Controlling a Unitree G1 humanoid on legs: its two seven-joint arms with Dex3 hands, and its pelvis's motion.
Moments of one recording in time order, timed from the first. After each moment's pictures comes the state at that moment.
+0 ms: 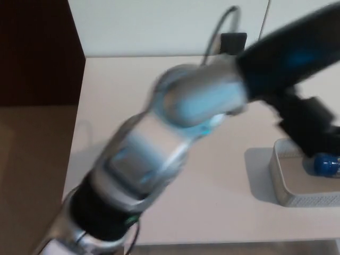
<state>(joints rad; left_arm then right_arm) -0.71 0.05 -0.41 -0.41 -0.14 0.37 -0.47 -0.08 -0.52 -0.01 1.16 -0.17 -0.08 0.31</state>
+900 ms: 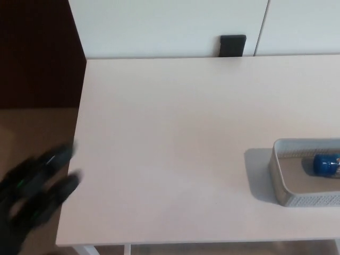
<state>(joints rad) 0.57 0.38 0.48 -0.61 -0.54 0.39 -0.77 -0.03 -0.52 0.01 1.20 -0.18 -0.09 0.31</state>
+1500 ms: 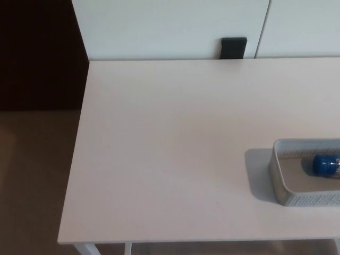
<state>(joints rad) 0.70 0.29 0.82 -0.03 -0.64 0.39 -0.74 0.00 -0.52 0.02 1.22 -0.18 -0.11 0.31</state>
